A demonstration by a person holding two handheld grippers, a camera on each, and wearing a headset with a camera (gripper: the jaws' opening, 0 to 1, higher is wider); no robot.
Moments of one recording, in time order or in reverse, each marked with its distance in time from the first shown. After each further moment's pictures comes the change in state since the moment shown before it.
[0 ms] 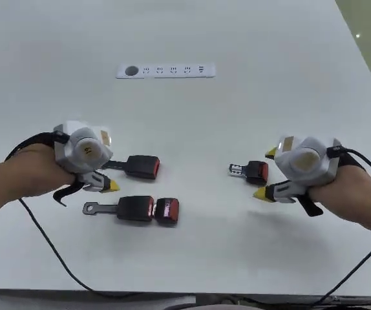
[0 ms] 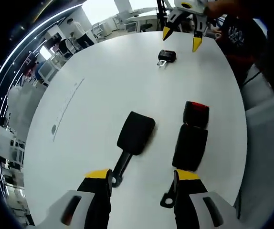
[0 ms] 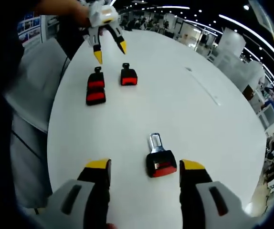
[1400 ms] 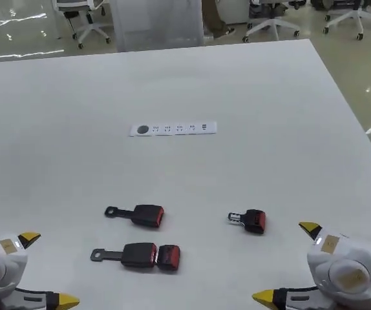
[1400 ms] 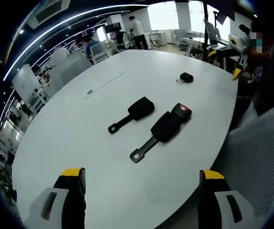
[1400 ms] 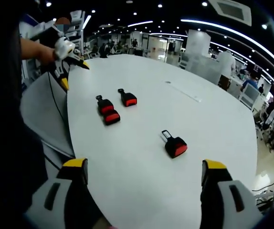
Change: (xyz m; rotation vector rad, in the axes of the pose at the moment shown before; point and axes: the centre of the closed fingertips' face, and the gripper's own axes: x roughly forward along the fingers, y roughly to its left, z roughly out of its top) left arm -0.090 -0.065 -0.059 -0.419 -0.123 0.188; right arm -0.070 0.058 -0.008 0.248 -0.170 -0.132
